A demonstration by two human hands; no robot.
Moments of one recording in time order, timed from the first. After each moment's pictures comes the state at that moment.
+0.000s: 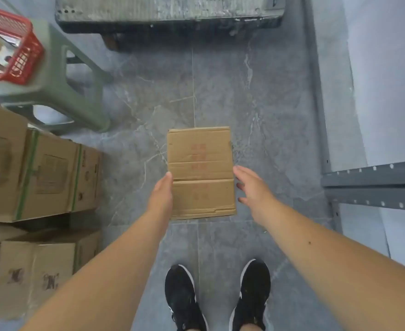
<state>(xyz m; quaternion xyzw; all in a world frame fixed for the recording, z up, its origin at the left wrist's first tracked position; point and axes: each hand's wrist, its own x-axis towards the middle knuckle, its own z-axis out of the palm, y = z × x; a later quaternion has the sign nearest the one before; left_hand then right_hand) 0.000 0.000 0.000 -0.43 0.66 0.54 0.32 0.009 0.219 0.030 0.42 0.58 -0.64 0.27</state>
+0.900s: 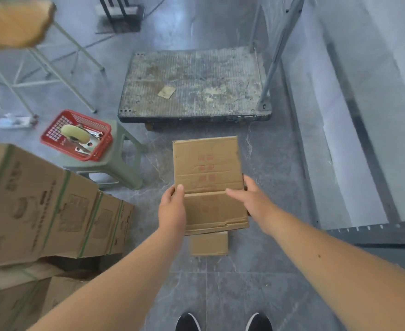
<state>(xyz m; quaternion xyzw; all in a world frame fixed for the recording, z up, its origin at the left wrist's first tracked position) -0.060 0.033 0.261 -0.39 0.68 0.61 0.15 -0.070 0.224 0.242 0.22 0.68 -0.65 0.26</state>
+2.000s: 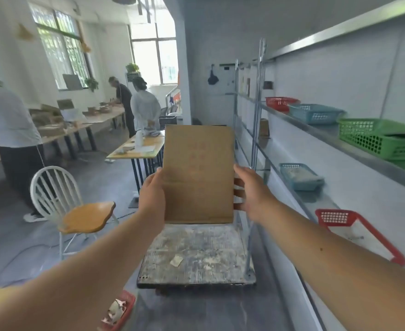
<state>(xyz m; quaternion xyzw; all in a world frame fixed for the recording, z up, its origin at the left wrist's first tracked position) -0.154 0.013 0.866 -0.17 0.65 0.74 -0.06 -0.154 0.233 0.861 0.07 0.65 -0.76 -0.02</state>
